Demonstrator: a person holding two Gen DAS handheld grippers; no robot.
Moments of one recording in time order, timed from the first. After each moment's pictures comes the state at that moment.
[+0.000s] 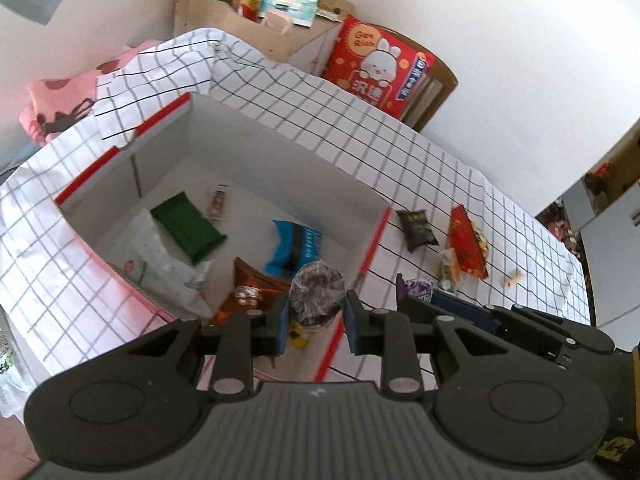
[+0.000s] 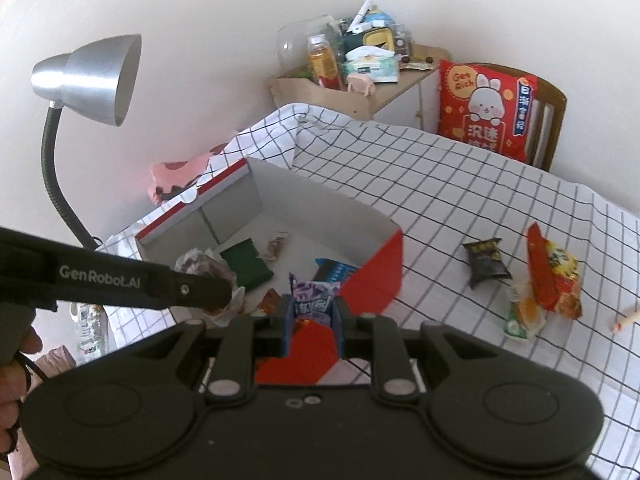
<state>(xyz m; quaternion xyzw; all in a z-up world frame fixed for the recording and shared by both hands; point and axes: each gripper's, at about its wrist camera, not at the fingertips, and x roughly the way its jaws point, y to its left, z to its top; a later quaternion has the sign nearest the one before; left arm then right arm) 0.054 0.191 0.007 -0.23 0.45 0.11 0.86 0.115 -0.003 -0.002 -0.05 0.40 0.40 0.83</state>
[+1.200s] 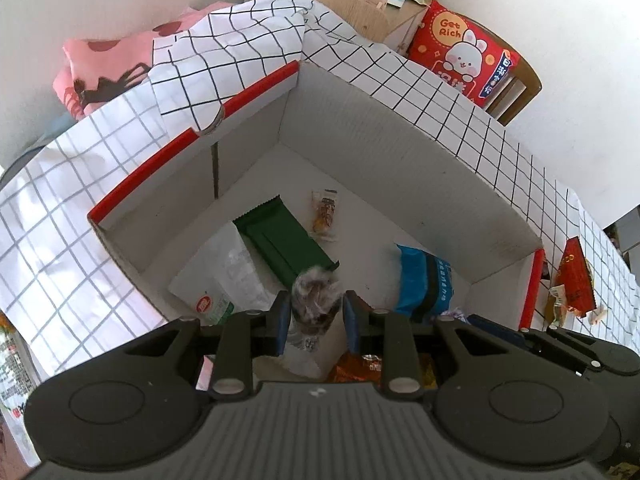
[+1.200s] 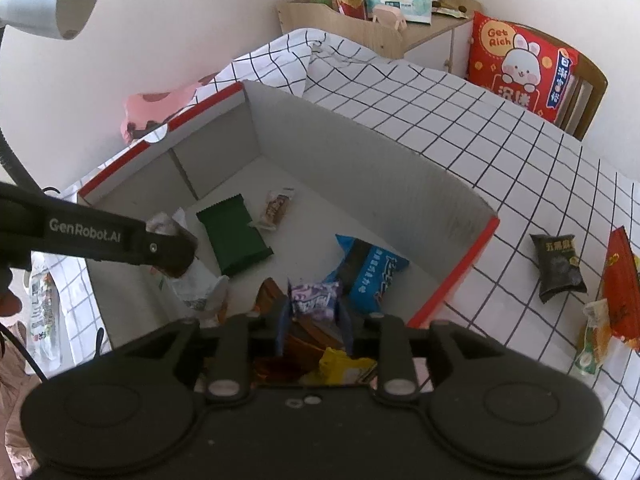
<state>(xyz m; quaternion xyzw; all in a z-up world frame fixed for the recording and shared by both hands) 0.091 0.281 -0.065 -0.23 0.48 0.18 0.83 0.151 0.096 -0.077 -0.13 0.46 0.38 0.79</state>
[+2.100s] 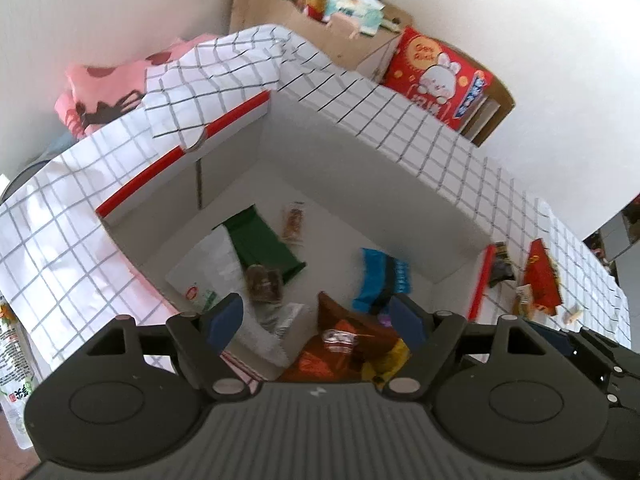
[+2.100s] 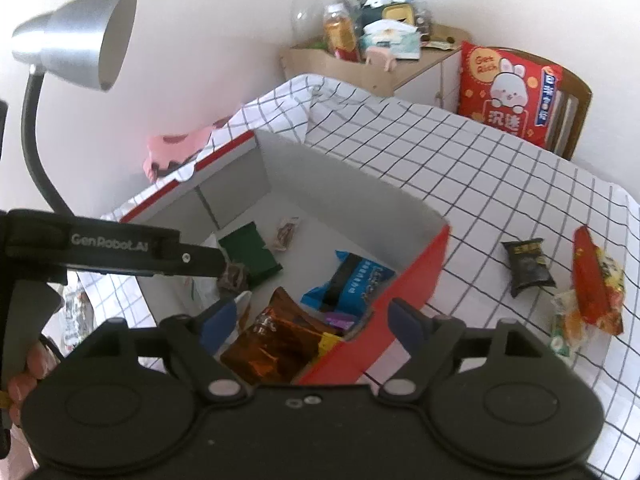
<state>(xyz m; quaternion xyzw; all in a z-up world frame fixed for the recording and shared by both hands) 0.064 0.248 -0.034 -0.23 0.43 0.17 0.86 0.129 0.044 -0.034 -0.08 0.42 0.40 0.81</state>
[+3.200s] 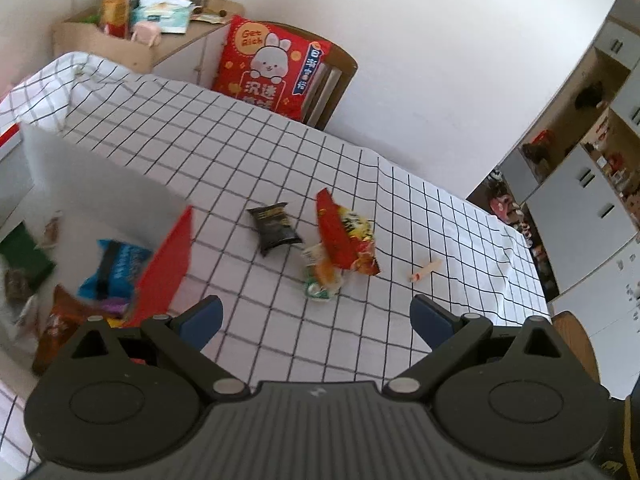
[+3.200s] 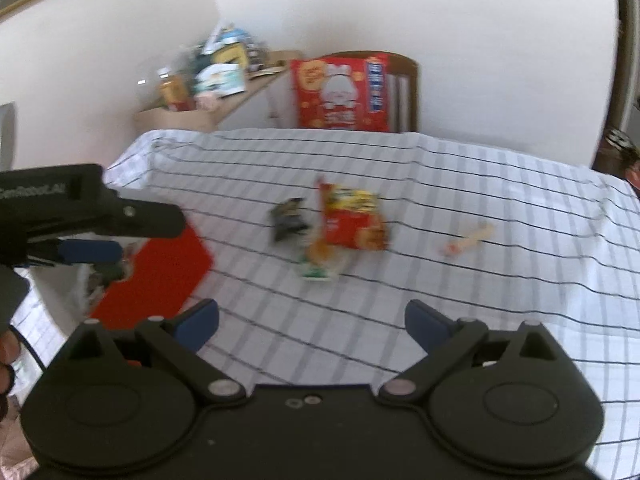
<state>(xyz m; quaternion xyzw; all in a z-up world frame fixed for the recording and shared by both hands) 0.137 0.042 -0.014 -0.19 0.42 0.01 0.89 0.143 -0.187 -0.032 0.01 0.40 0.23 0.88</state>
